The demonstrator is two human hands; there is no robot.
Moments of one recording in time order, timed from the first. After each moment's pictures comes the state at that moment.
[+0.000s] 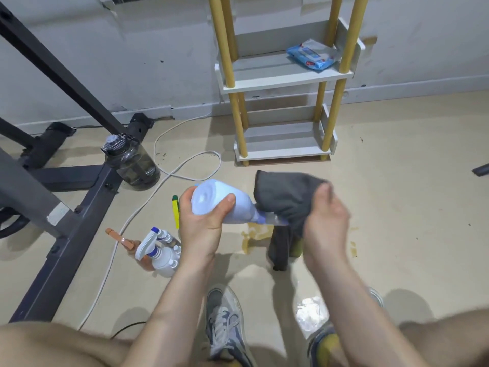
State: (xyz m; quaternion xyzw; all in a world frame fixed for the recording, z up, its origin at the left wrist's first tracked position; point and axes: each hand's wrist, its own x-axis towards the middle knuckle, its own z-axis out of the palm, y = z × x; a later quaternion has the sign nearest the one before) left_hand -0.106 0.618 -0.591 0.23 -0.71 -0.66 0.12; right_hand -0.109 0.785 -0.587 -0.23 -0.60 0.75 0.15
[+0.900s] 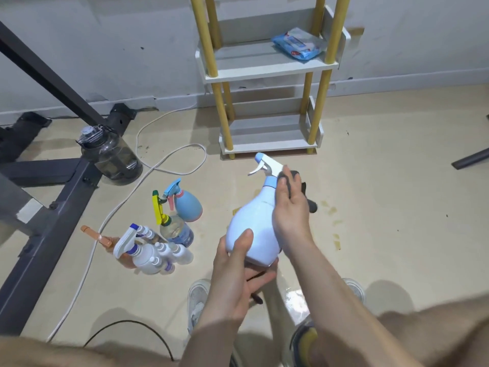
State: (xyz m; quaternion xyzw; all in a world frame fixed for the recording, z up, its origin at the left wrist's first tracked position) left_hand -0.046 0.688 -0.619 0.27 -0.51 -0.80 -0.14; right_hand -0.139 0.787 -0.624 -0.17 -0.71 0.68 0.03
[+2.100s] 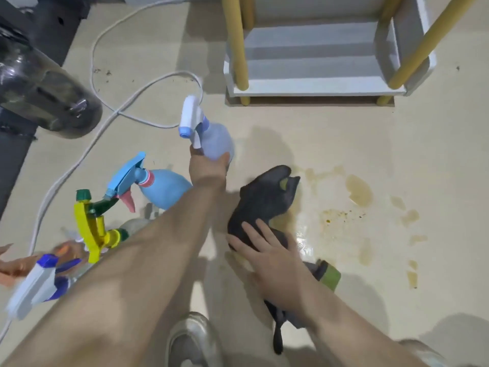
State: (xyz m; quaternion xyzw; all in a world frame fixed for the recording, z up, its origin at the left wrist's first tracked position) left_hand -0.367 0.580 -0.870 0.36 -0.79 -0.49 -0.01; right_hand -0.217 0.744 -0.848 0.24 -0.91 0.16 -0.29
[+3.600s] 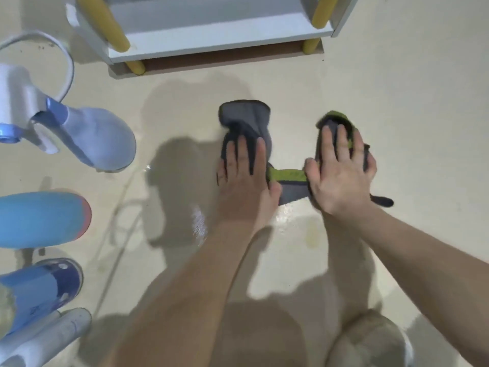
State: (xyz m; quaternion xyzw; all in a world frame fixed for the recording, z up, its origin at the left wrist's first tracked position) left_hand -0.315 0.764 -0.945 -0.12 -0.98 -0.12 -0.08; right_hand -0.306 0.941 -0.938 -0.16 -0.98 0.06 -0.07
